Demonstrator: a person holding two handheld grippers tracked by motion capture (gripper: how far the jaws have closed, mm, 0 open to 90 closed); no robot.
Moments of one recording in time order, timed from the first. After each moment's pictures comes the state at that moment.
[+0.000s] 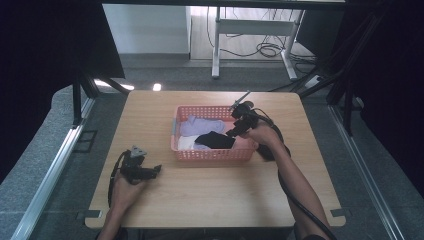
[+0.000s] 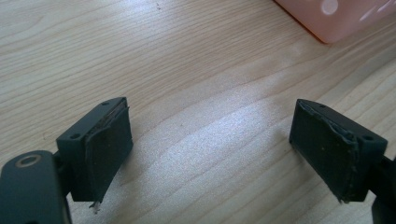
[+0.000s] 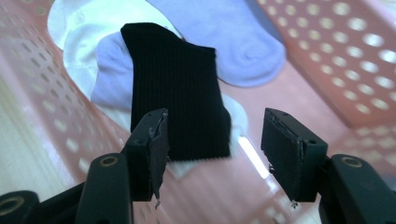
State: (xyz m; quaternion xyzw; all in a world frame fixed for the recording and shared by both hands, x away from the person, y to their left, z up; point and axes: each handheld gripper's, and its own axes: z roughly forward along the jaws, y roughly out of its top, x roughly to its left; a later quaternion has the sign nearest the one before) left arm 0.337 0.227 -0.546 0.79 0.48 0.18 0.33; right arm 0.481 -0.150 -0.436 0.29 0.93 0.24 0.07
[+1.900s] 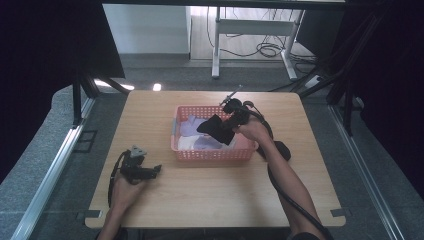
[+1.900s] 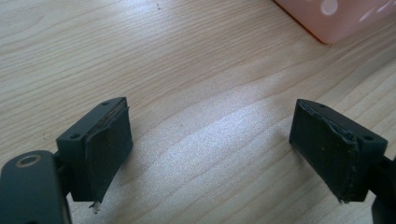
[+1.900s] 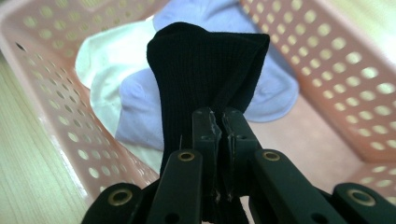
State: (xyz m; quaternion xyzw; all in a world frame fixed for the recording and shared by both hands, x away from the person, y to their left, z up) left arm 0.337 0.226 -0.546 0.79 0.48 0.18 0.33; right arm 0.486 -0.126 -0.419 0.29 0.92 0.26 0.06
